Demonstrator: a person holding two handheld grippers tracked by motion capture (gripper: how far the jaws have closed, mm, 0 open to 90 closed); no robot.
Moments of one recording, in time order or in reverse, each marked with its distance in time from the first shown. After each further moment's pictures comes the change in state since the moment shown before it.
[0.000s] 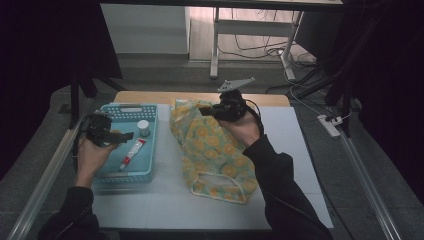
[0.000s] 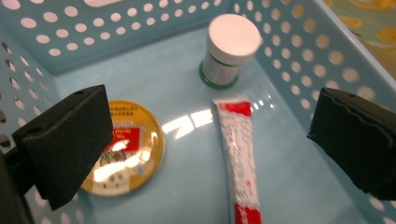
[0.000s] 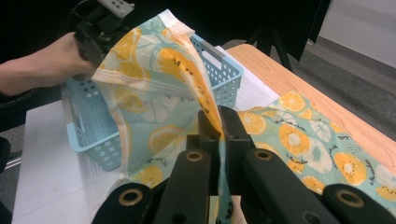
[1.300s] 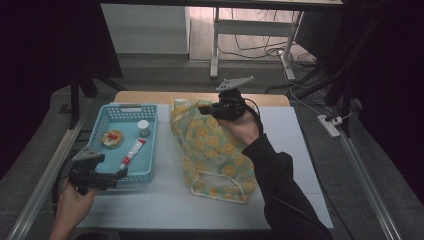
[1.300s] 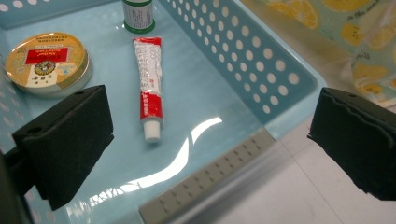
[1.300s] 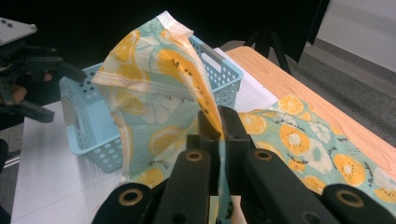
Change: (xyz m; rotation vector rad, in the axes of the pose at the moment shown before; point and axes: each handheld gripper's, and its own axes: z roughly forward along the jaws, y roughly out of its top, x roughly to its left) left arm -0.062 -0.098 -0.076 -0.127 -0.097 0.085; right arm 0.003 0.005 0.000 0.000 -0.007 -0.011
